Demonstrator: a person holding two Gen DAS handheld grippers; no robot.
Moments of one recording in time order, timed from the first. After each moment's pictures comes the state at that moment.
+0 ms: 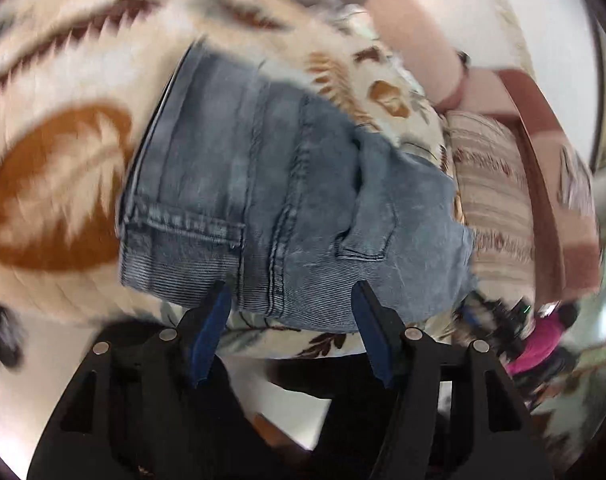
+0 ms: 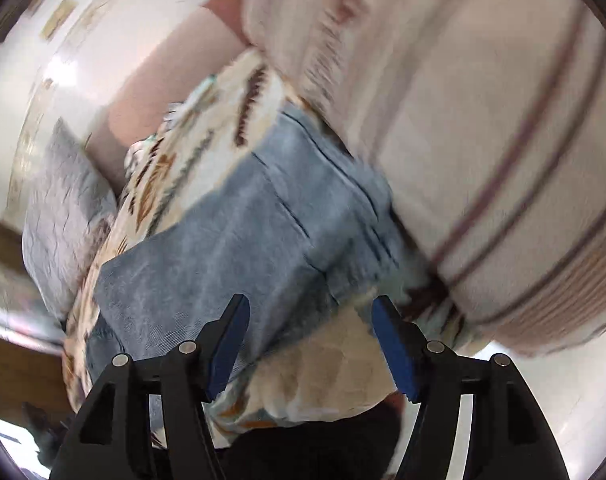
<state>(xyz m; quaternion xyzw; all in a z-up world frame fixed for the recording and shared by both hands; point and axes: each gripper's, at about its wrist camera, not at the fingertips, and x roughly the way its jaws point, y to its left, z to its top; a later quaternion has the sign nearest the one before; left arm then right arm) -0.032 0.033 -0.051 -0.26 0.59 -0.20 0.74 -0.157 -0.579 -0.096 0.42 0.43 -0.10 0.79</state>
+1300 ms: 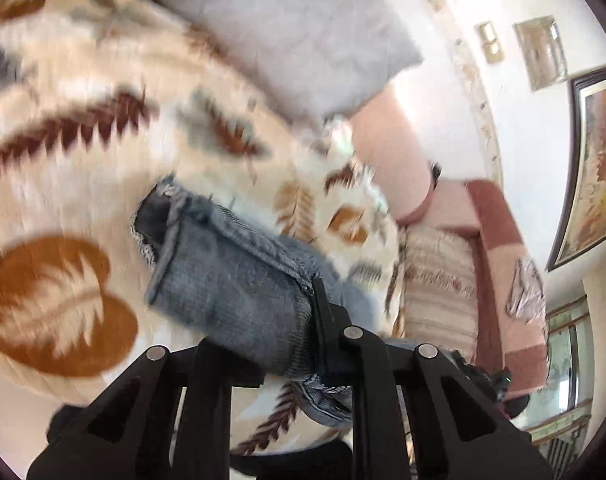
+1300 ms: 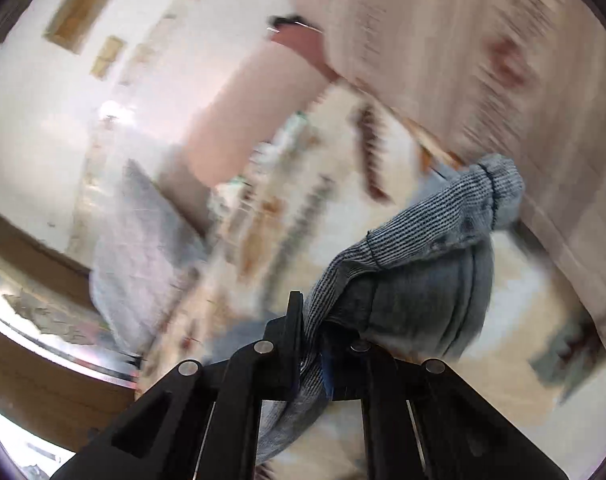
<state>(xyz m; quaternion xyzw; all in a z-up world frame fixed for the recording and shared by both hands) 0.028 0.076 0.014 -0.38 0.44 -0.18 0.79 -0.069 -0.526 0.025 0.44 0.31 0.00 0.85</state>
